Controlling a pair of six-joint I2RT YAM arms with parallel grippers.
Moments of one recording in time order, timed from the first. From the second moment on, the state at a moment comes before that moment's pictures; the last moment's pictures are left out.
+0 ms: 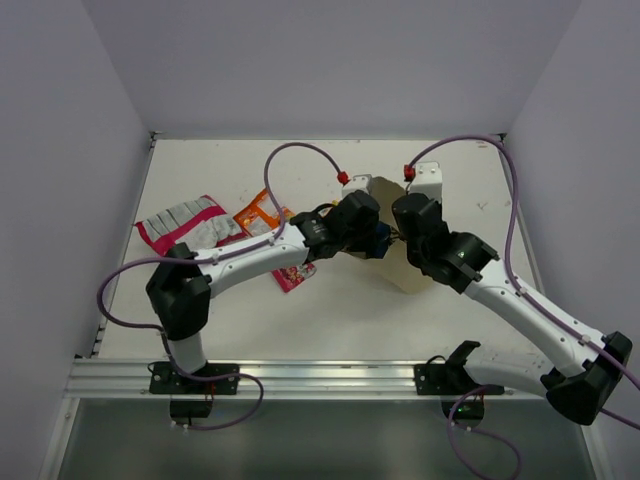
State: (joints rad) left arm -0.98 1.82 1.48 -0.37 -0.22 -0.85; right arm 0.75 1.10 1.11 -0.61 0.82 0.27
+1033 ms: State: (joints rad) left arm -0.59 1.06 1.15 -0.67 -0.33 -0.62; right arm 0.64 1.10 1.05 -0.63 0.89 0.27
